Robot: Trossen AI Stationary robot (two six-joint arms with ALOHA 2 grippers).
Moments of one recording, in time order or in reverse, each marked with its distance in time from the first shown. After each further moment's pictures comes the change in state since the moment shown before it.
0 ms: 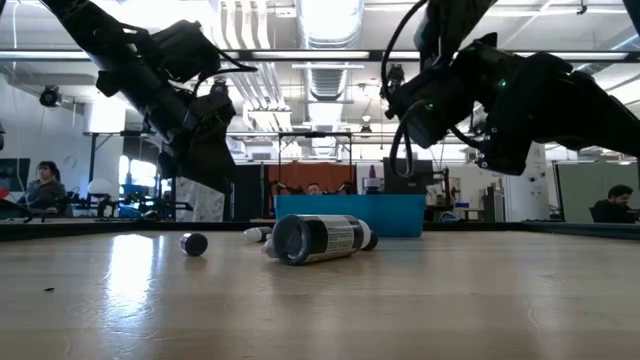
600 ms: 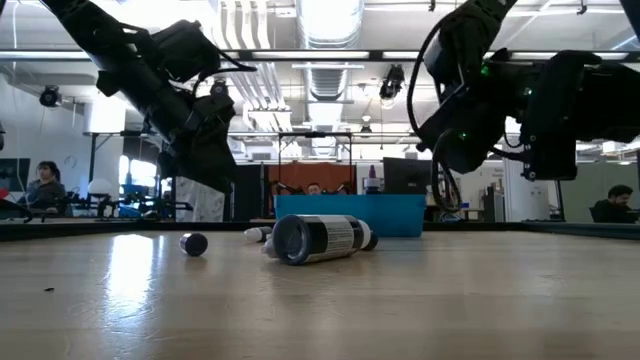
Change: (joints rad) left arm 0.001 0.000 0.000 0.005 -0.026 -0.021; right arm -0.012 0.012 -0.112 -0.089 -0.192 -0.060
